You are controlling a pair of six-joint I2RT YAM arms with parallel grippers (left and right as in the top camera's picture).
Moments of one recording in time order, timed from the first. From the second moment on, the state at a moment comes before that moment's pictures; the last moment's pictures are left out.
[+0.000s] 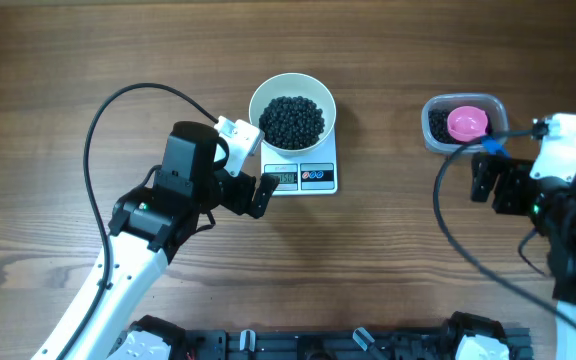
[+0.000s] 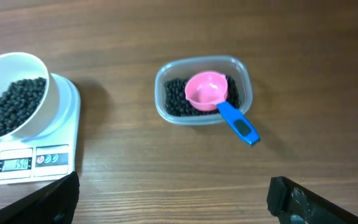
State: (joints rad) left arm -0.38 1.15 0.89 -0.59 0.23 0.05; right arm -0.24 0.89 1.14 -1.01 -0.18 -0.08
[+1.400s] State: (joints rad) left arm -0.38 1.15 0.89 -0.59 0.23 0.05; right arm -0.19 0.71 1.00 -0.83 -0.17 0.08
